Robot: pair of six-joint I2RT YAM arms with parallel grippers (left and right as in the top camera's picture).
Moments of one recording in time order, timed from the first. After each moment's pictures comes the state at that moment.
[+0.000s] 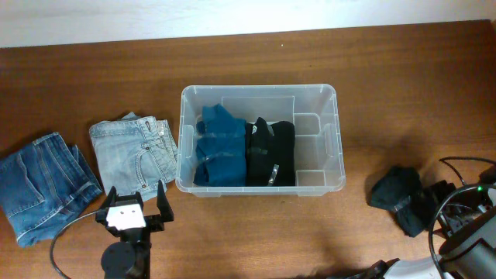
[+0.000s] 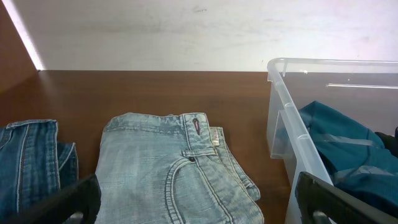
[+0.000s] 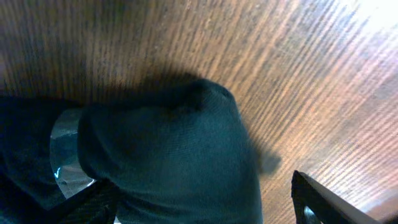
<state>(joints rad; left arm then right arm) -0.08 0.01 0.08 -0.21 -0.16 -0.02 -0.94 1.69 0.94 -0.94 -0.17 0.30</state>
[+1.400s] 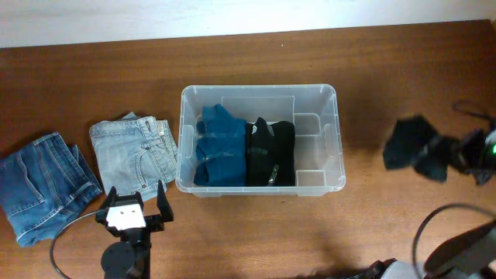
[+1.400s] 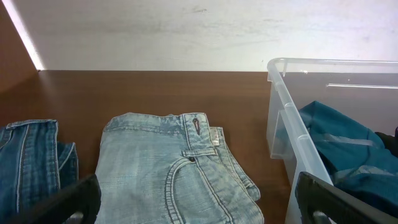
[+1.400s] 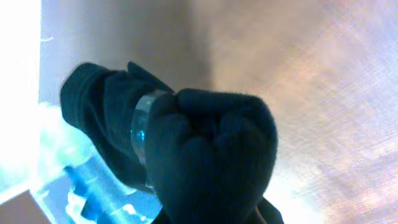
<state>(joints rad) -0.08 0.01 0.08 -0.21 -0.16 -0.02 -0.84 1.58 1.39 -1.26 -0.58 0.09</state>
